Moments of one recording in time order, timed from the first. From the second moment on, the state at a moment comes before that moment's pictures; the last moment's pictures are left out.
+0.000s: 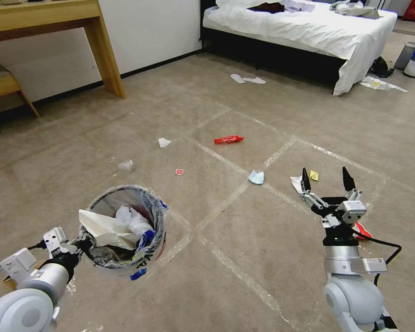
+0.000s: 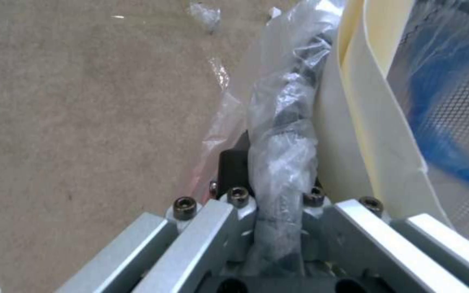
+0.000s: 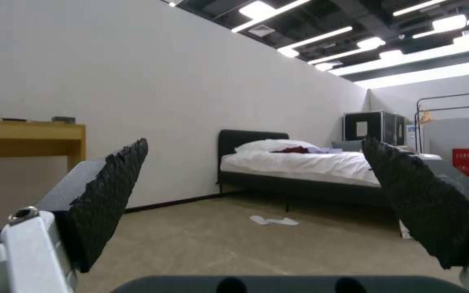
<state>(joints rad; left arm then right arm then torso) 1.58 -1.29 -0.91 -2.26 -1.02 0.63 -0.34 -1.46 1.22 0.57 2.06 0.29 0.42 0.10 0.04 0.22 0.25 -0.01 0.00</state>
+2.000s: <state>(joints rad) 1.57 -1.27 -0.91 -2.23 -1.03 0.63 -0.35 -1.44 1.25 0.54 2.01 0.27 0.42 0.09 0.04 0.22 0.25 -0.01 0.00</state>
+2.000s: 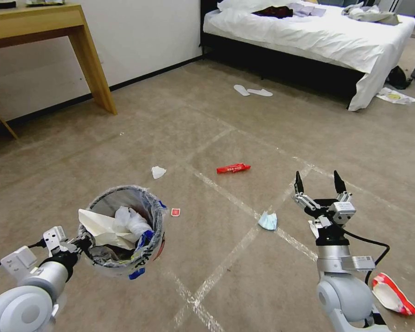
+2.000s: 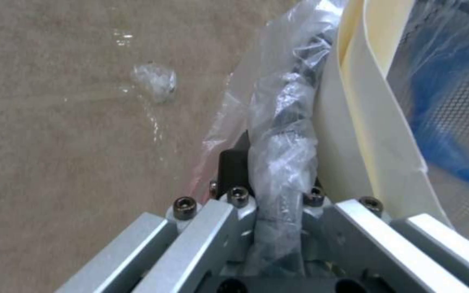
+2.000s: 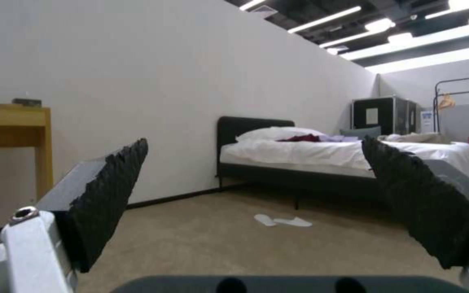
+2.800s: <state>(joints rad) 1.57 -1.27 -0.91 -2.23 -1.03 0.63 -0.35 -1.44 1.26 0.53 2.00 0.26 0.44 0.09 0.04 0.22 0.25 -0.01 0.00</state>
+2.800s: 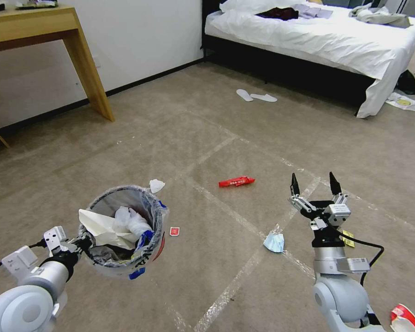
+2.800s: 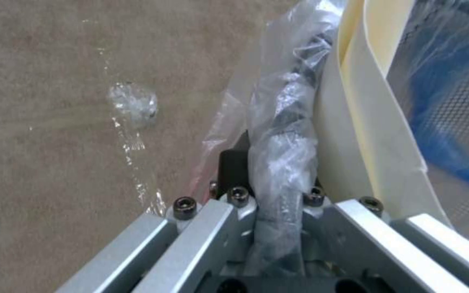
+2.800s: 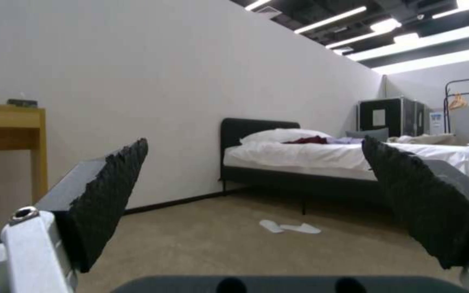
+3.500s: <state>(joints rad) 1.56 -1.28 -0.91 -2.22 -1.03 0.63 -0.34 -1.45 1.27 0.53 1.99 0.24 0.45 0.07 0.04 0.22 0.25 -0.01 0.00</state>
